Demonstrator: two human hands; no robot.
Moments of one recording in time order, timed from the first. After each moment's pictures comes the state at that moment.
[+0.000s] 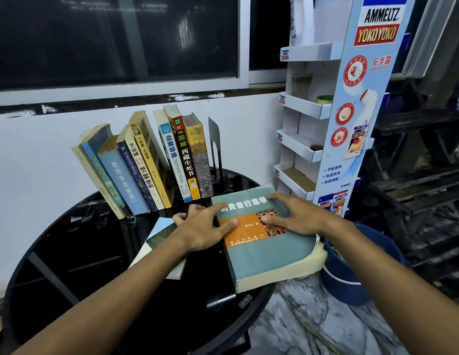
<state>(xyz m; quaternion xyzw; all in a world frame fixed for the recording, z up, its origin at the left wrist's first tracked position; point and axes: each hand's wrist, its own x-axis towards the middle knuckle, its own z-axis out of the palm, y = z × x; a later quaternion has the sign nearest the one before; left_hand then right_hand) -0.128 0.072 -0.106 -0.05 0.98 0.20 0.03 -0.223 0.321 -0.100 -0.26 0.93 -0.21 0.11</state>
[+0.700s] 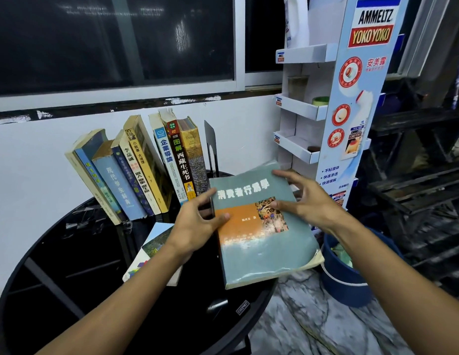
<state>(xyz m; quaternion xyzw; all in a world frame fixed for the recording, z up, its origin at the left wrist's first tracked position) -0.117 0.083 -0.097 -0.04 0.77 0.62 -0.12 -0.218 0.332 -0.083 -0.23 0.80 -0.56 0.05</state>
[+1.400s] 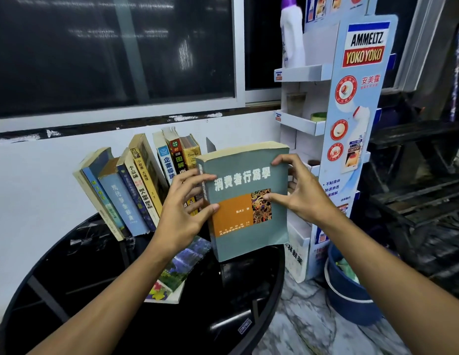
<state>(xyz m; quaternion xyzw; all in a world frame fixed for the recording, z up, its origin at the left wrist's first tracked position) -0.113 0.059 -0.057 0.11 0.80 0.53 -0.27 -0.234 0.315 -0.050 -0.36 0.75 -0.53 -0.14</state>
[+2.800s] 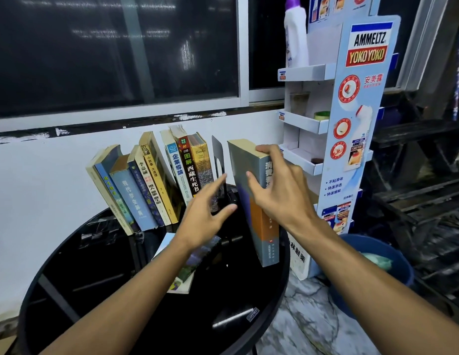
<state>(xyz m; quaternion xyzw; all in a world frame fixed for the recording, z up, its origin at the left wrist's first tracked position) -0.124 0.069 -0.072 0.08 0.88 0.41 -0.23 -0.153 0.254 -0.021 -0.27 0.81 -0.39 -0.34</state>
